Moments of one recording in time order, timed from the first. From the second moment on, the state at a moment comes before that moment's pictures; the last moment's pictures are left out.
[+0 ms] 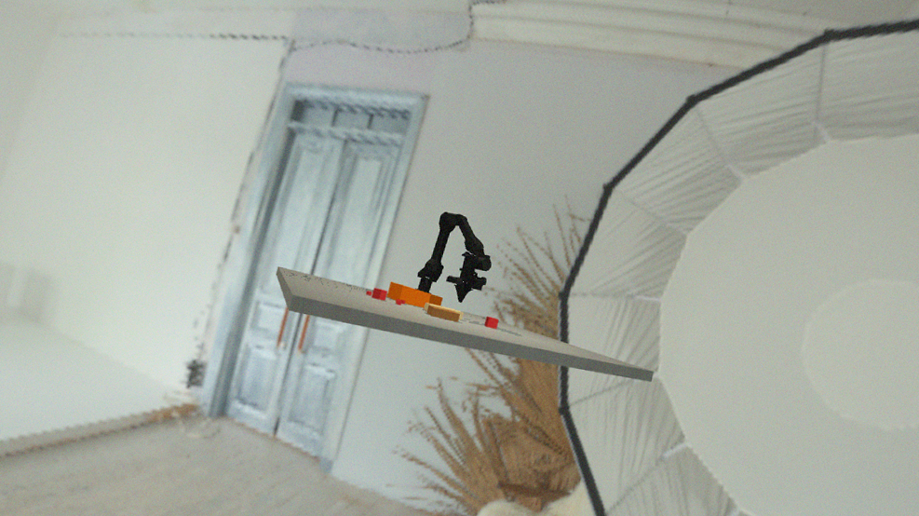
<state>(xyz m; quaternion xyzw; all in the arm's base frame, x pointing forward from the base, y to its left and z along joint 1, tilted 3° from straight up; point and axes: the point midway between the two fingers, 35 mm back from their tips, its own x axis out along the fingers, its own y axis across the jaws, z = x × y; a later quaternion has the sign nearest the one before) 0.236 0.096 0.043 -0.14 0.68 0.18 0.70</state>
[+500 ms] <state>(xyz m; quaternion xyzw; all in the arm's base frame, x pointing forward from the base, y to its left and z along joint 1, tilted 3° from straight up) 0.202 0.079 0.035 0.04 0.70 0.01 0.71</state>
